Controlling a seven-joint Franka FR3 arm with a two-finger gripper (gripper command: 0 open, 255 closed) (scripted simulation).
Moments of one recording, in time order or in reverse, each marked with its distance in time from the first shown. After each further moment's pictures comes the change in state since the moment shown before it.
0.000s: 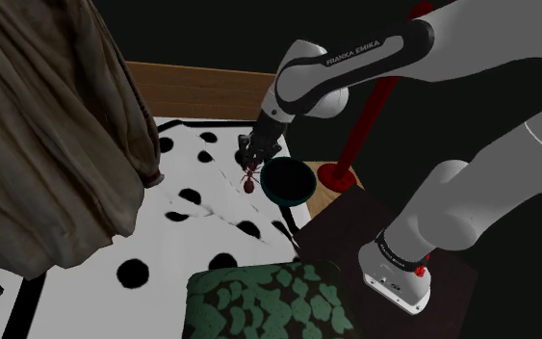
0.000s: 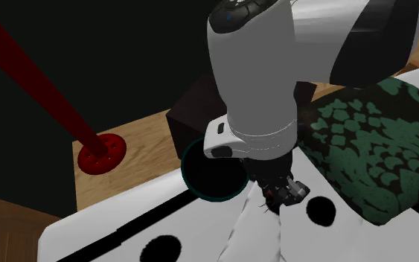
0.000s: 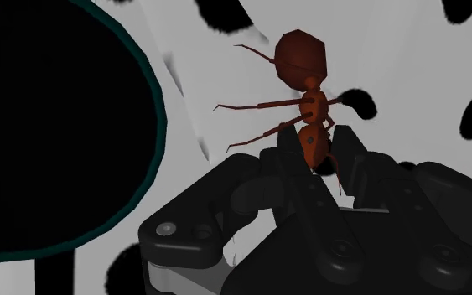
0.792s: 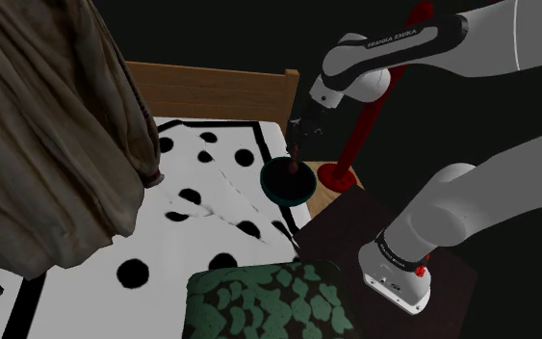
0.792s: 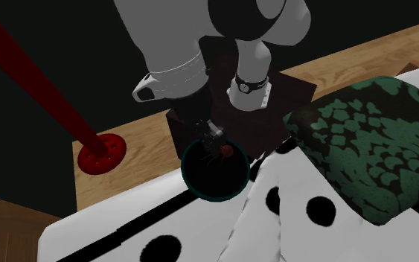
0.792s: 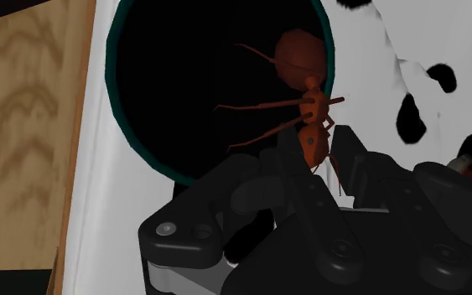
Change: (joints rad) arm -0.168 -0.168 -0.223 -0.113 -0.112 -0.173 -0.263
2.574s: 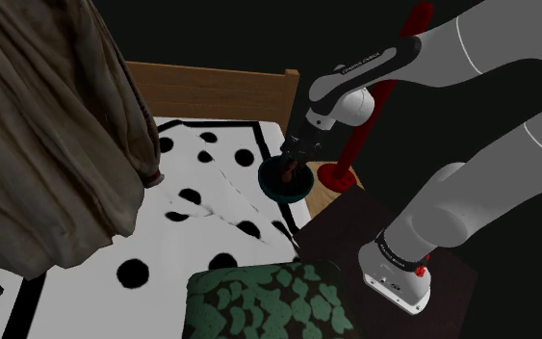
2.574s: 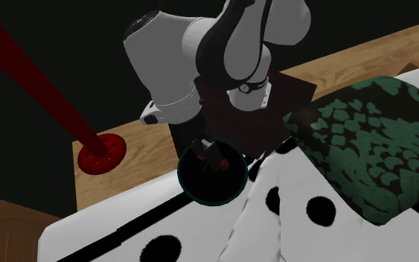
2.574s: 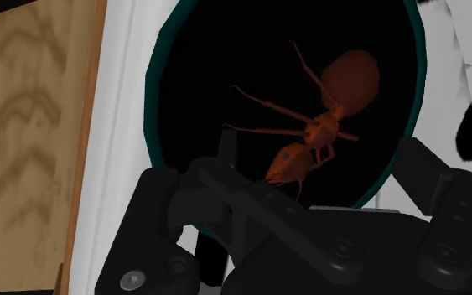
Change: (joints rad) arm 0.029 0.175 -0.042 -0.064 0.112 0.203 -0.179
